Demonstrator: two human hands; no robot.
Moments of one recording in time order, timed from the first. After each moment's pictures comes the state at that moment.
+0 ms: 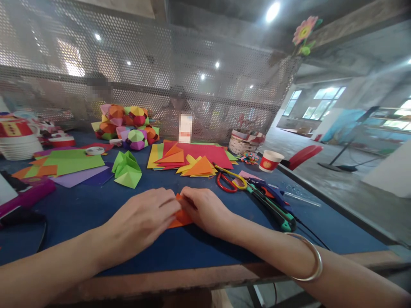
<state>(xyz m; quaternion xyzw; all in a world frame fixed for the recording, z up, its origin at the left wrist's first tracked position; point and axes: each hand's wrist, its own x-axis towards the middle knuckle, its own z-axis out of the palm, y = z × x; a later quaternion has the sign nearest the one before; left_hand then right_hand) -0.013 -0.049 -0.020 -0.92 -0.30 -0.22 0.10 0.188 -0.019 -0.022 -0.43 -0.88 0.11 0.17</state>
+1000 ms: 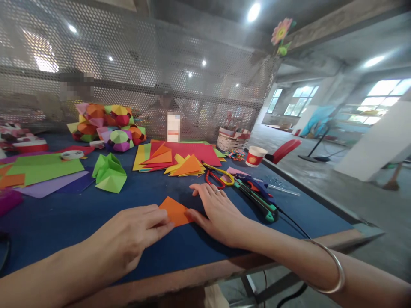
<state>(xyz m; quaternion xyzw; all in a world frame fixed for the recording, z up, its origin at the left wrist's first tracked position) -0.021 -0.042 -0.046 -0.95 -0.16 -0.24 0.06 0.231 -0.048 -0.022 -0.53 -0.83 0.06 0.15</state>
